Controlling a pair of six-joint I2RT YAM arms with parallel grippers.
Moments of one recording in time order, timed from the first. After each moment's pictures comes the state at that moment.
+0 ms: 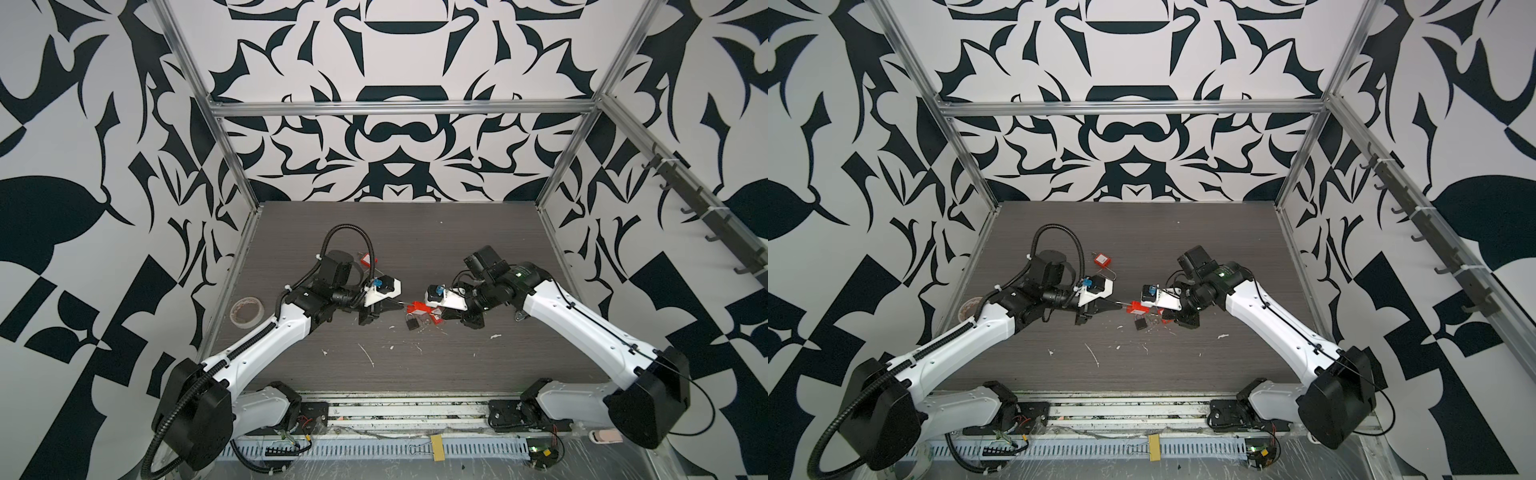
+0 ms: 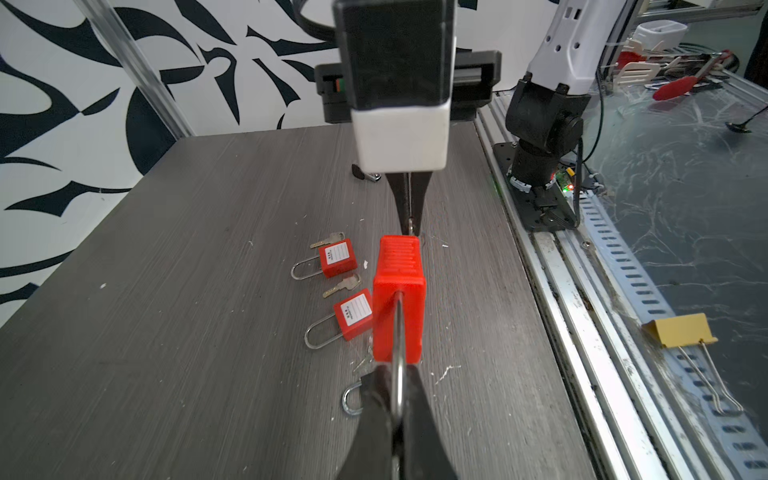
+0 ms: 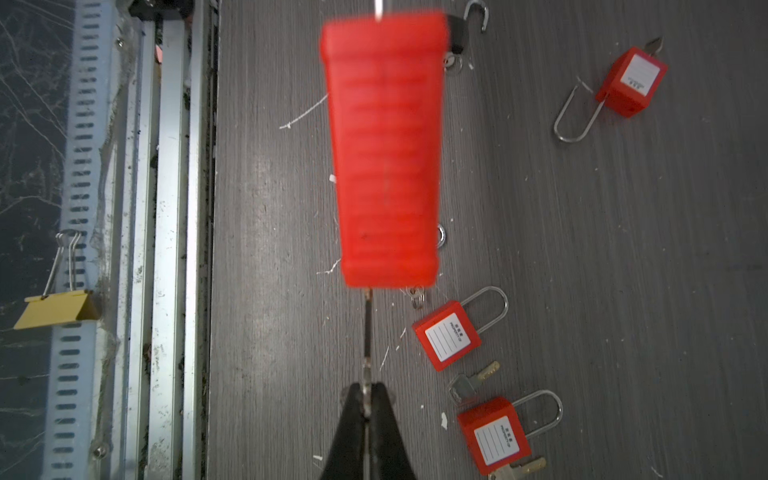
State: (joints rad) left arm -0.57 1.20 0.80 -0.21 0.90 0.64; right arm 0.56 1.27 1.08 -0.99 -0.46 -0.87
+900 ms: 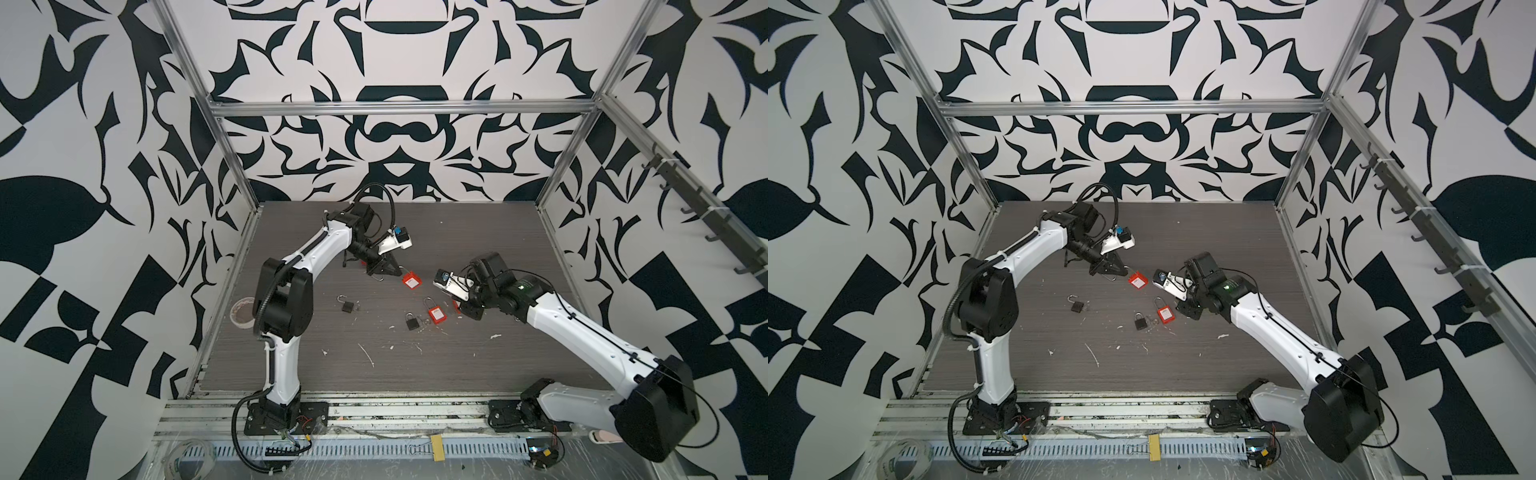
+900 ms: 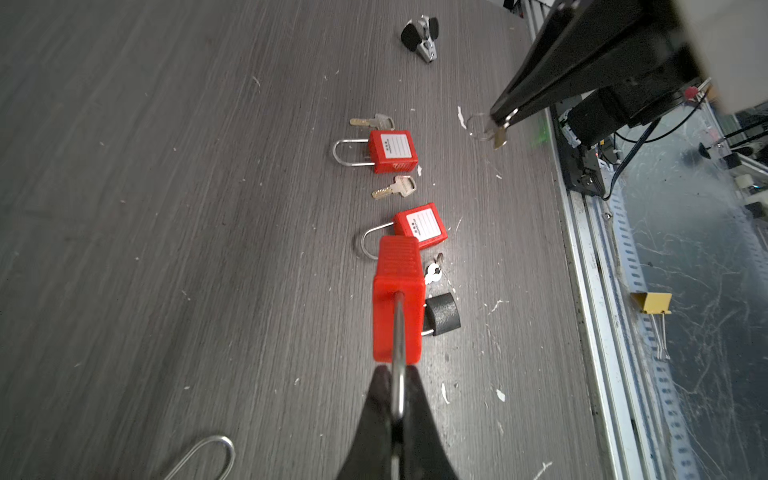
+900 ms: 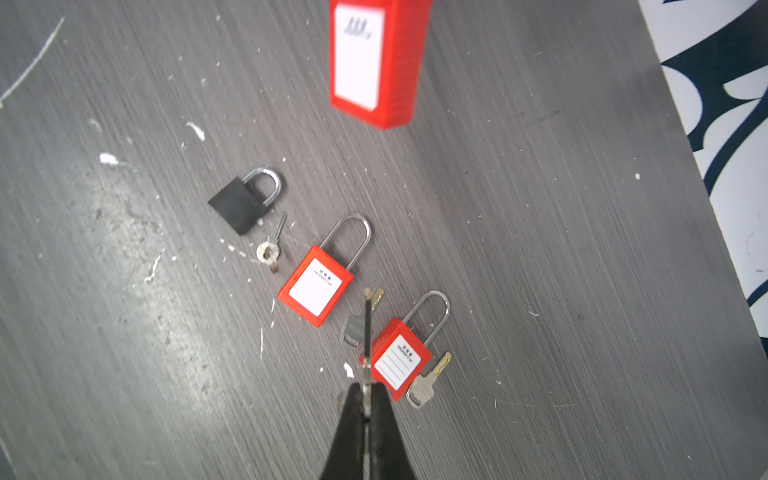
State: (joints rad) left arm -0.44 2.04 1.75 -1.10 0.86 0.90; right arm 0.52 1.21 0.91 -0.66 -0.12 -0.60
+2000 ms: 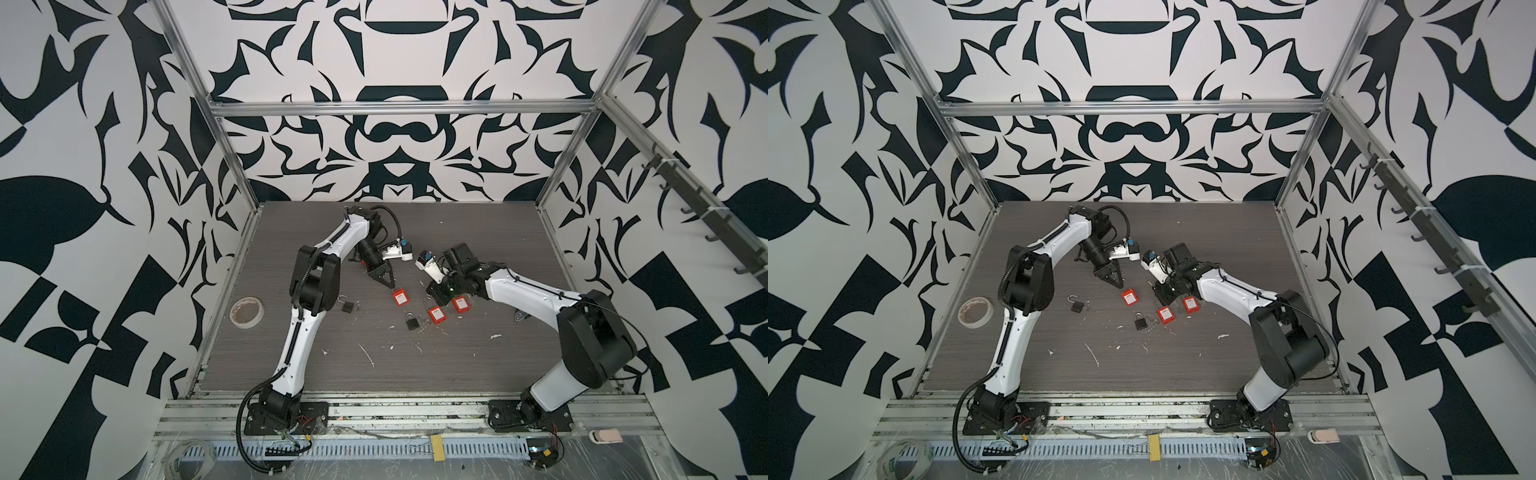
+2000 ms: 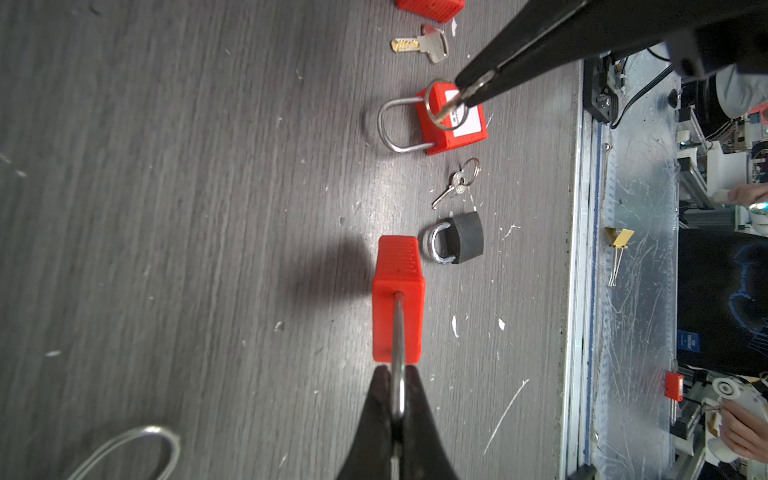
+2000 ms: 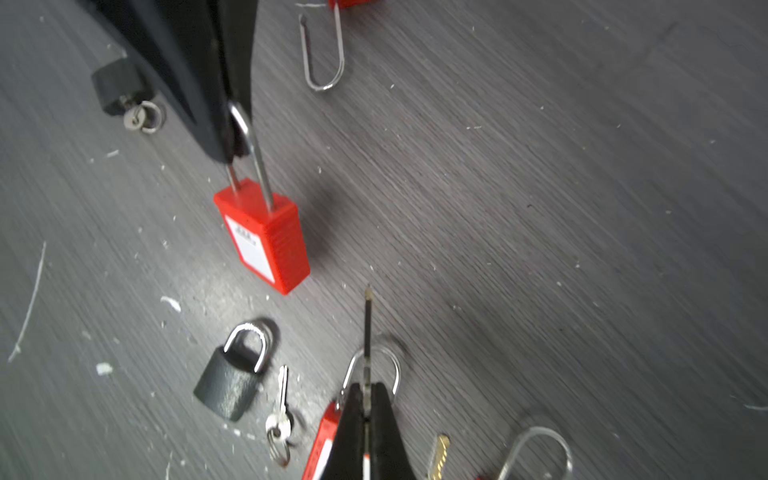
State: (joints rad) left arm -0.44 2.44 2.15 -1.55 0.71 1.01; right arm 0.52 1.62 1.01 -0.39 -0.26 -0.16
